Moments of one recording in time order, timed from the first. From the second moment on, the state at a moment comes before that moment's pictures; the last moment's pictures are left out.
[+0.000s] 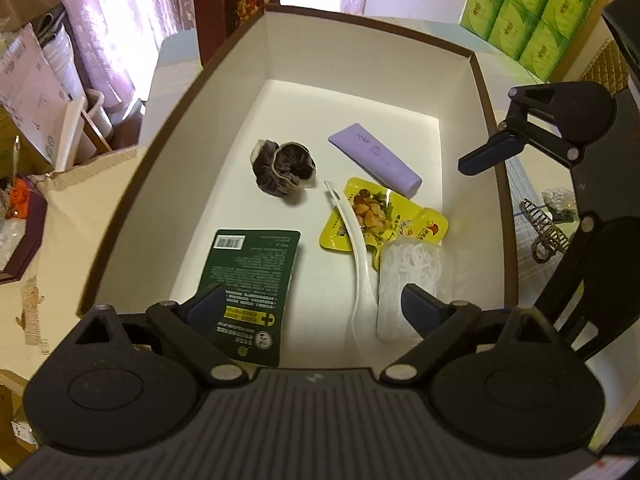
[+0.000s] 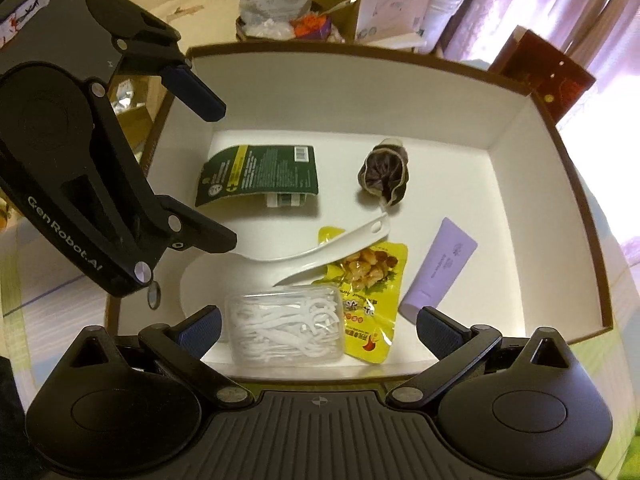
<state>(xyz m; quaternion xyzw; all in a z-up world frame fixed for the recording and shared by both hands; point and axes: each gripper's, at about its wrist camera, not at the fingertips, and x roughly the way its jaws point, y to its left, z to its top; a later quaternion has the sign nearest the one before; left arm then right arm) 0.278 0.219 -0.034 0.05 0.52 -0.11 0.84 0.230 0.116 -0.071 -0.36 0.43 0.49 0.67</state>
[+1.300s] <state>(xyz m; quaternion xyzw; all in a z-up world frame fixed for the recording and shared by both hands) 0.158 0.155 0.054 0.06 0.44 -0.06 0.89 0.131 0.002 0.026 -0.25 0.32 0.52 0.76</state>
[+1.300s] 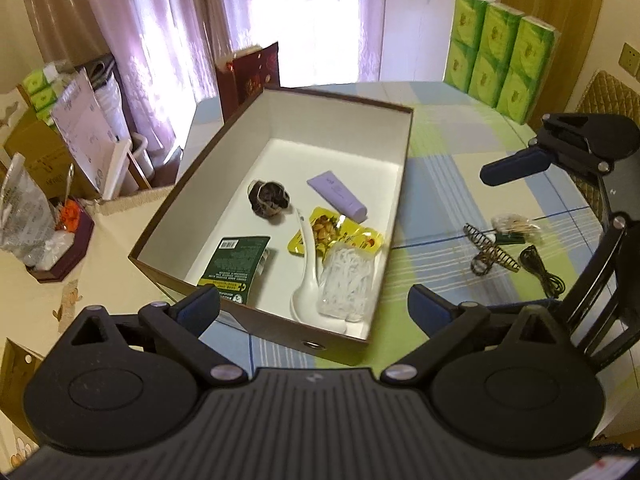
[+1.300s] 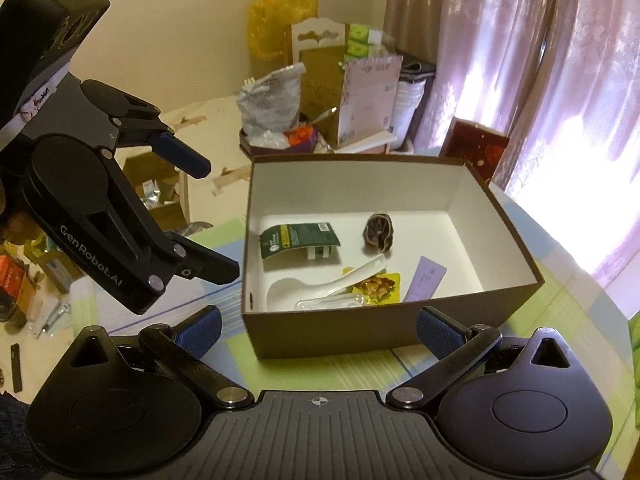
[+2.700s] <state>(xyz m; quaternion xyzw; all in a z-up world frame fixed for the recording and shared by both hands) 0.088 0.061 0.011 0.00 0.46 -0.08 0.89 0.089 -0.177 -0.009 -0.13 0.41 0.38 0.82</state>
